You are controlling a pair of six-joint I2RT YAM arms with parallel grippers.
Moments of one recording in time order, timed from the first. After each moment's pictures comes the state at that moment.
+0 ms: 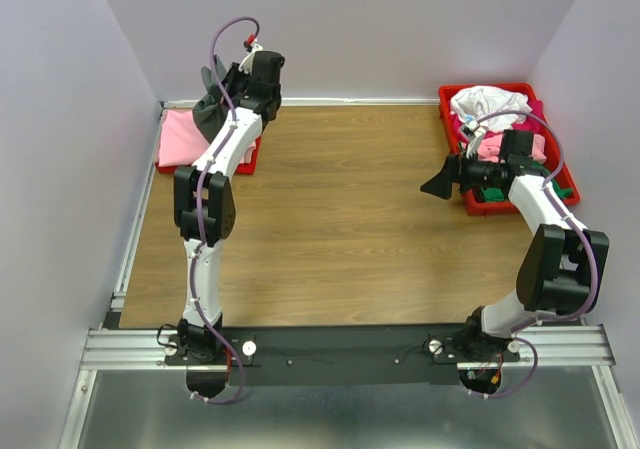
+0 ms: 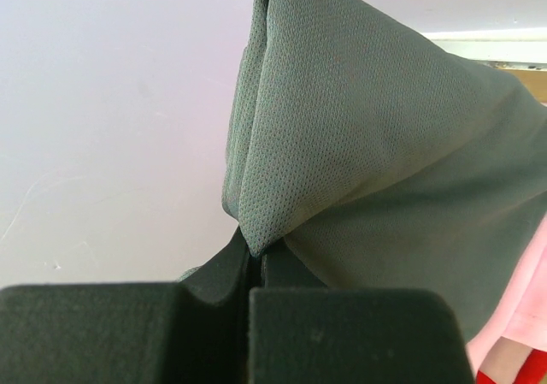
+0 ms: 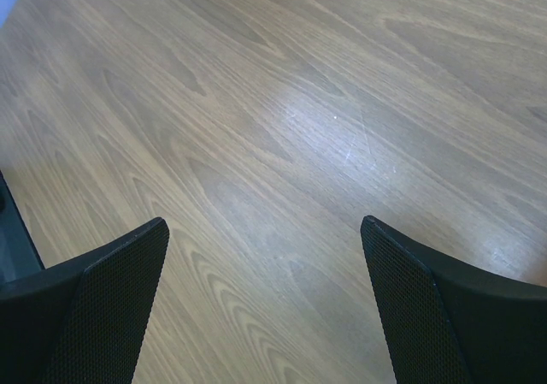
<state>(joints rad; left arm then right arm) -0.27 2.21 2.08 -0.34 -1.08 0.37 -0.17 1.55 1.06 -0.38 -1.00 -0.31</state>
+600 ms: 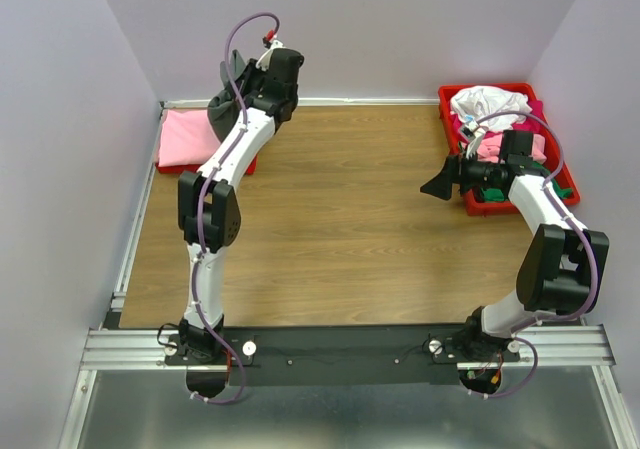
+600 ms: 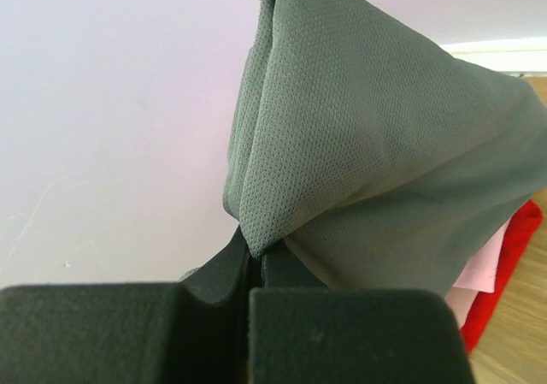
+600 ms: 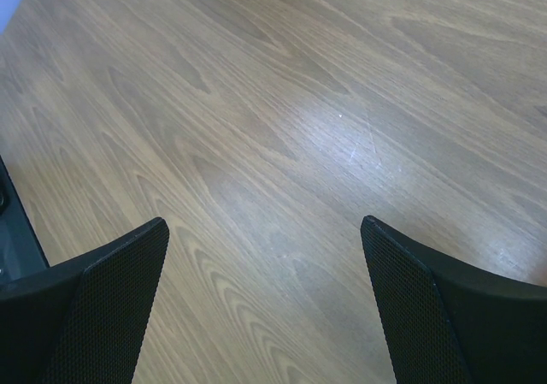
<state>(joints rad) -0.36 2.16 2.10 -0.41 -1.08 0.35 -0.17 1.55 1.06 -0.39 -1.01 -0.32</state>
